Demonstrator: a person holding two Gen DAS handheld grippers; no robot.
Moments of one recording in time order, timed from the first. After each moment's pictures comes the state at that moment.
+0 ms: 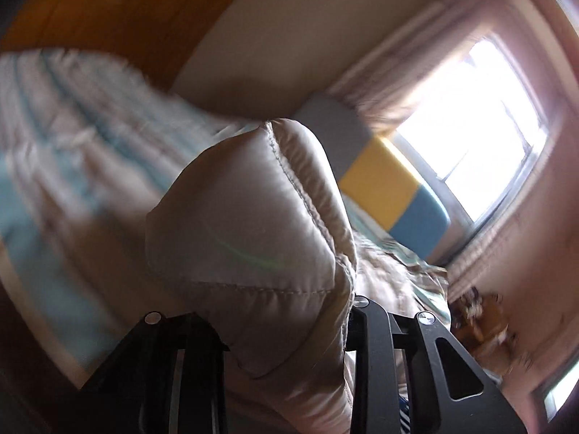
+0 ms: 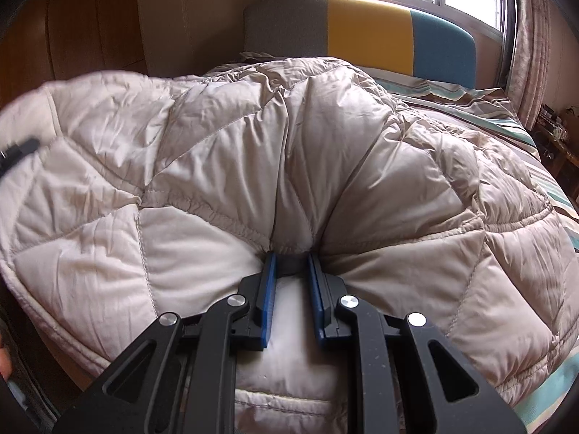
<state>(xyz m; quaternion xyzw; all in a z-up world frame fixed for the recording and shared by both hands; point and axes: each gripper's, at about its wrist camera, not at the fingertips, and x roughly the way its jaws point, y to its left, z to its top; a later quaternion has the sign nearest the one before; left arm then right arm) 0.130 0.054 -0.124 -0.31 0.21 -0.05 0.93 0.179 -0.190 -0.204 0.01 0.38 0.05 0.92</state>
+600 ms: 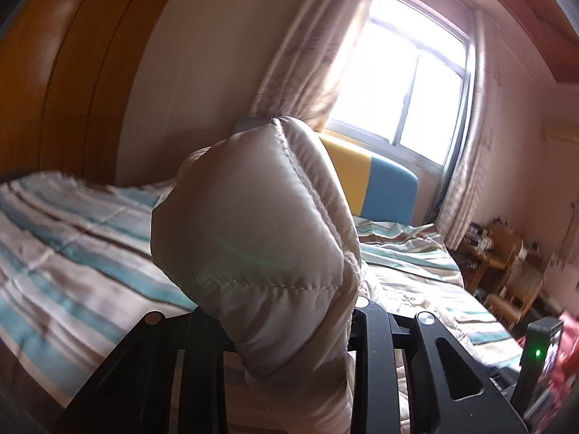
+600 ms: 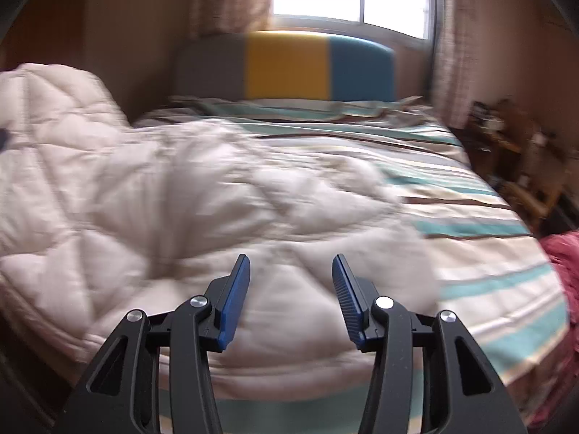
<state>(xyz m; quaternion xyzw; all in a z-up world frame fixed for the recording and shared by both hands) 0.118 -0.030 -0.065 -0.12 0.15 -0.11 0.98 0.123 -0.298 -0.161 0.02 0.33 -0.14 0.93</state>
